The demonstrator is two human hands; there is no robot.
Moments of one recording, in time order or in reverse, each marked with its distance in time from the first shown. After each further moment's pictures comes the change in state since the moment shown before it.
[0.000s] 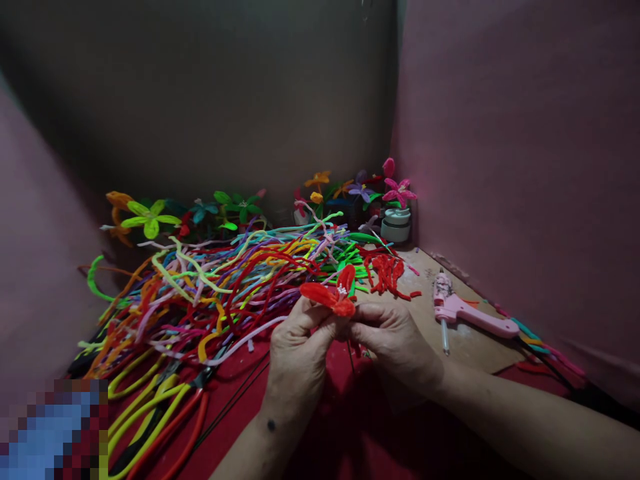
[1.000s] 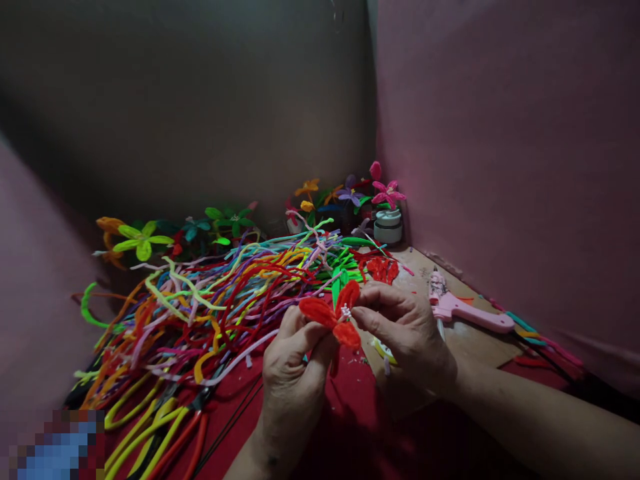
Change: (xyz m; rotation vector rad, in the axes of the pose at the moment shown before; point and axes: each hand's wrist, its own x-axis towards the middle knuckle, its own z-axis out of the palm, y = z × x) left_hand -0.004 0.002 -0.008 0.478 -0.047 0.424; right_hand -0.002 -0.016 -0.012 -0.074 0.163 -0.299
